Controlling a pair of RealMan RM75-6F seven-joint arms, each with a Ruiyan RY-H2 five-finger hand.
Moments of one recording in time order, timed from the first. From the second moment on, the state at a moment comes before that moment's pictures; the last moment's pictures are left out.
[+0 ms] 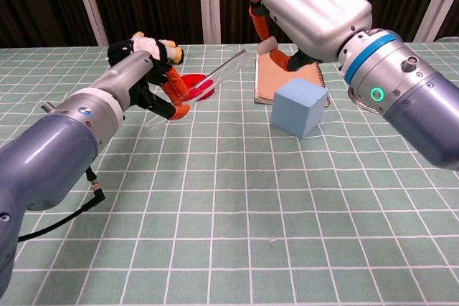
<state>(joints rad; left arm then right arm) -0.70 -1.97 -0.43 -1.49 0.86 1.30 0.44 0.79 -1.80 0.27 -1.24 -1.50 1.32 -0.73</state>
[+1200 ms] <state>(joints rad) -0.72 -2.00 -0.44 -1.50 0.85 1.30 0.44 0.78 -1.80 0.25 -1.25 -1.50 1.33 -0.74</state>
